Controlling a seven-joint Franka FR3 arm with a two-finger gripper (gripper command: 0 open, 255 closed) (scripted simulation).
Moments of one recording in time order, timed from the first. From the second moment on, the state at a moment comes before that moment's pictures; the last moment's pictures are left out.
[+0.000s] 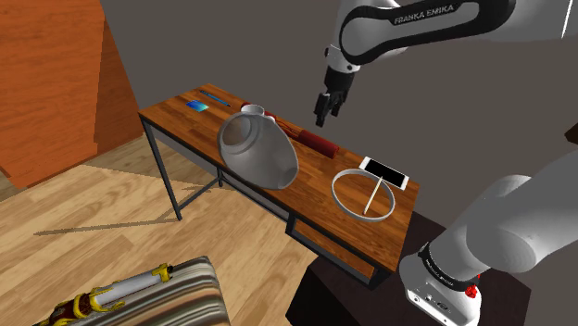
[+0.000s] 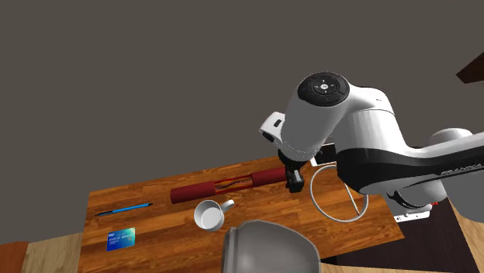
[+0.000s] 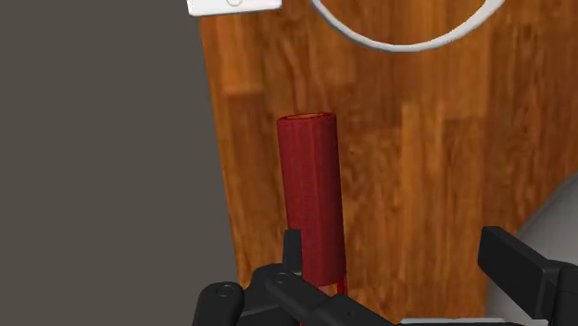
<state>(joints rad) 0.00 -0.20 0.00 -2.24 0.03 2.02 -0.19</state>
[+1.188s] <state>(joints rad) 0.01 0.33 0.01 -1.85 0.04 2.19 -0.21</state>
